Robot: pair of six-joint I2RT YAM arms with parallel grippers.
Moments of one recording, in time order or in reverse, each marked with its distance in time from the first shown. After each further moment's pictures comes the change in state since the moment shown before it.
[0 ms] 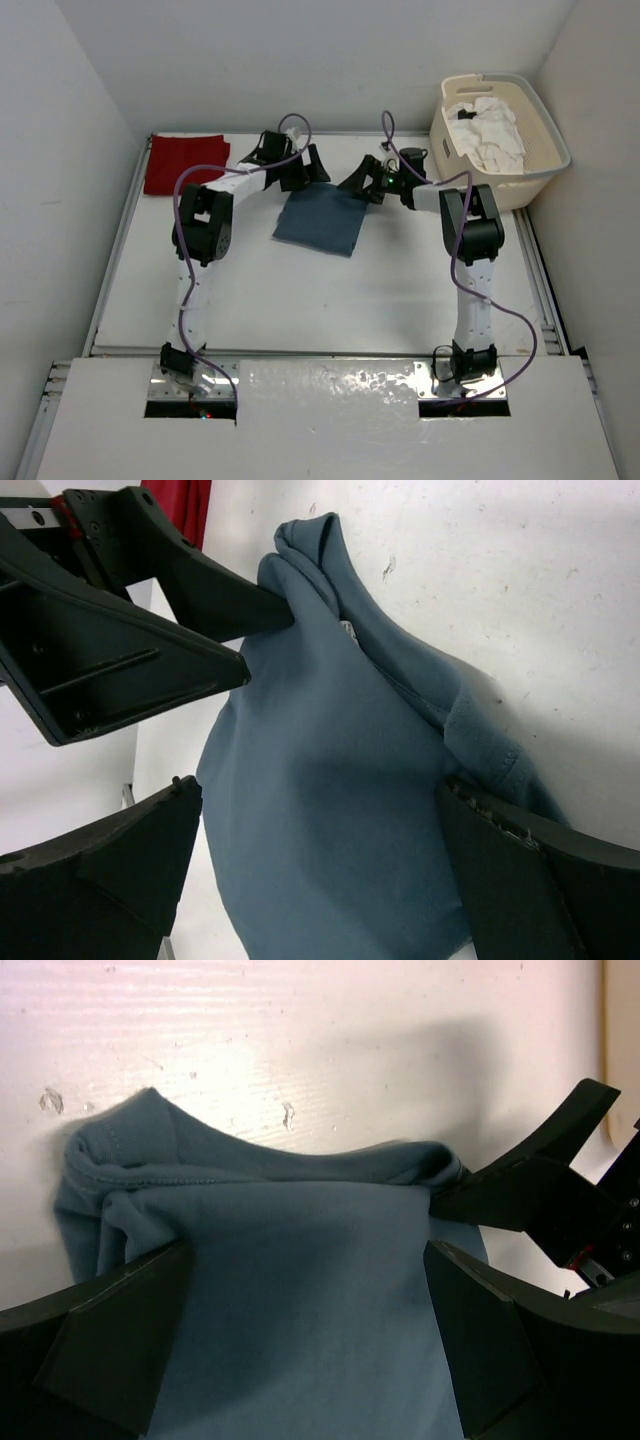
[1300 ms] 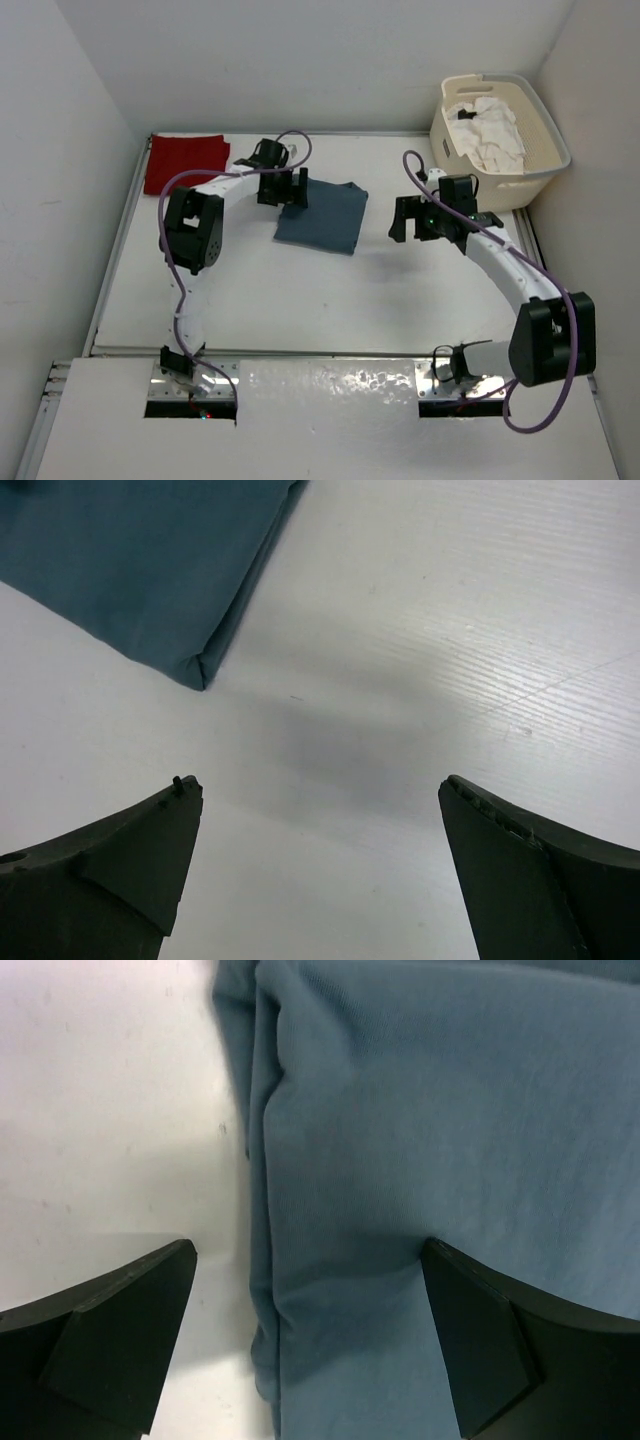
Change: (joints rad) left arm -0.002 -0.156 -0.155 -0.272 -0.253 0.296; right arm 0.000 -0.957 -0.541 -0.700 0.554 -0.540
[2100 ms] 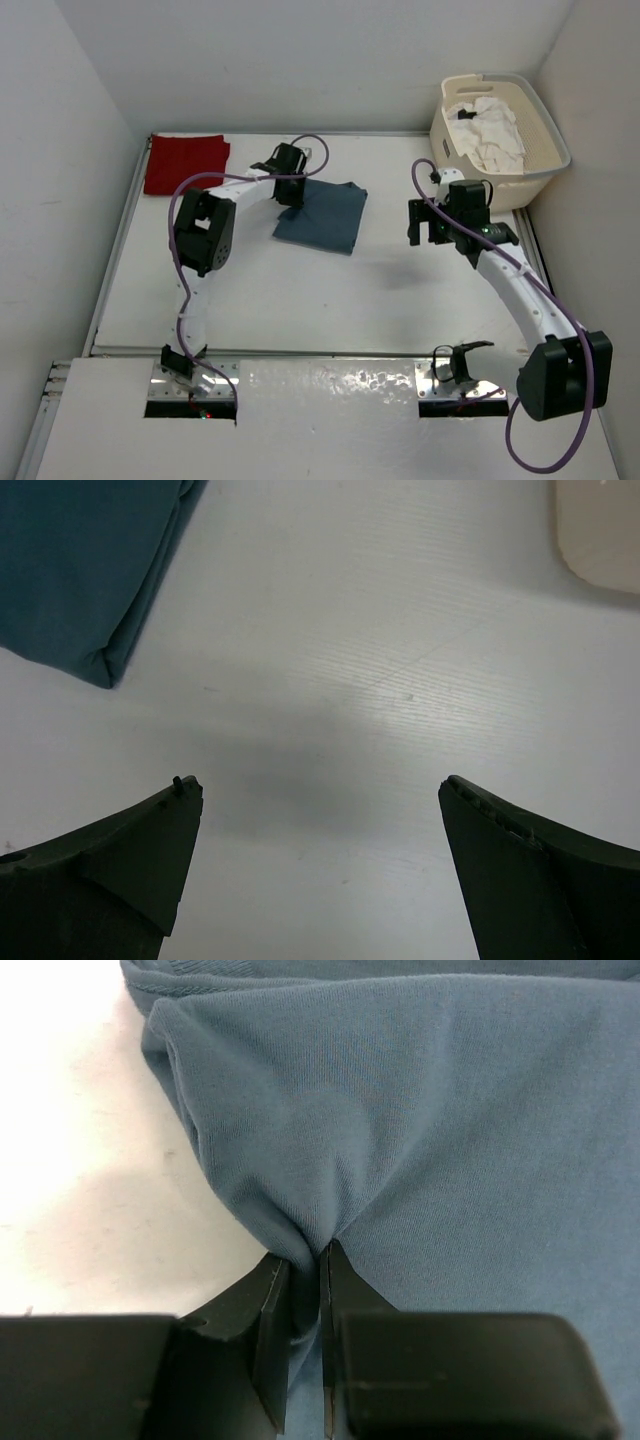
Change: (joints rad) left arm -0.075 0.028 0.022 0.024 -0.145 0.031; right arm 0.000 -0.176 -0.021 -0.092 0.210 -0.069
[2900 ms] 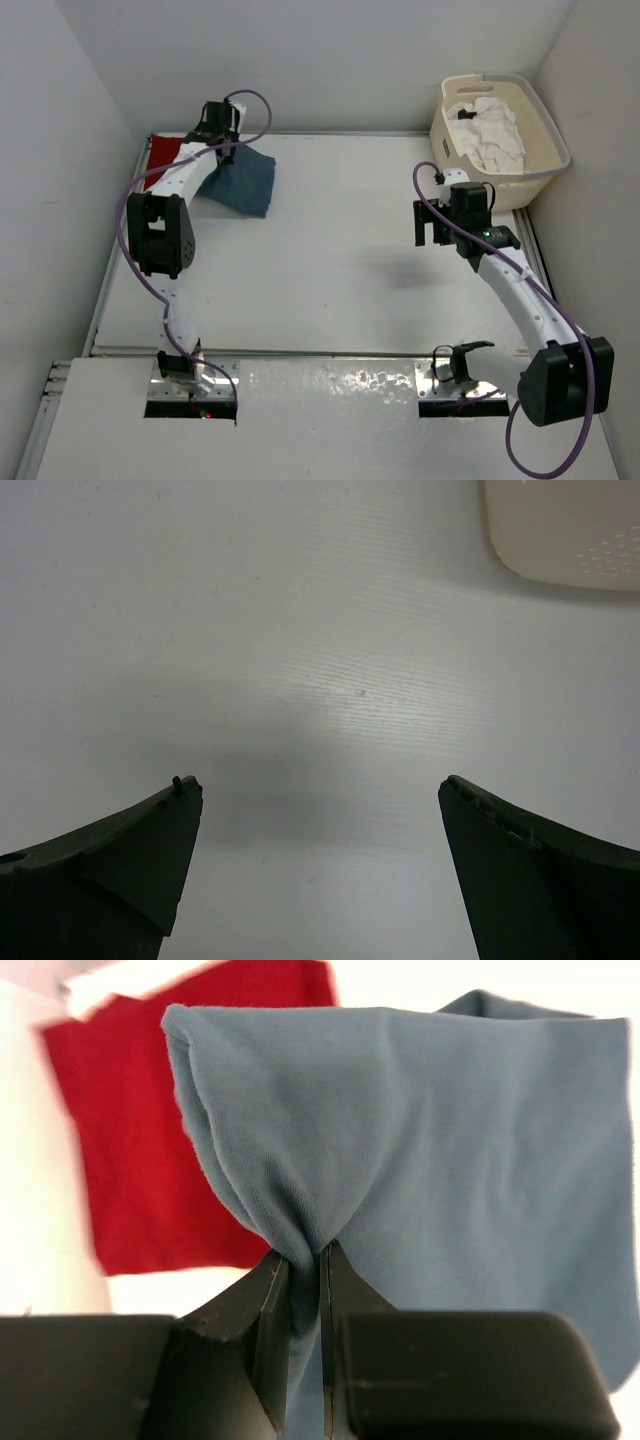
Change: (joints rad) left arm 0.255 -0.156 0.101 -0.053 -0.293 0.417; right arm 0.000 -0.038 -0.021 0.008 0.108 -0.024
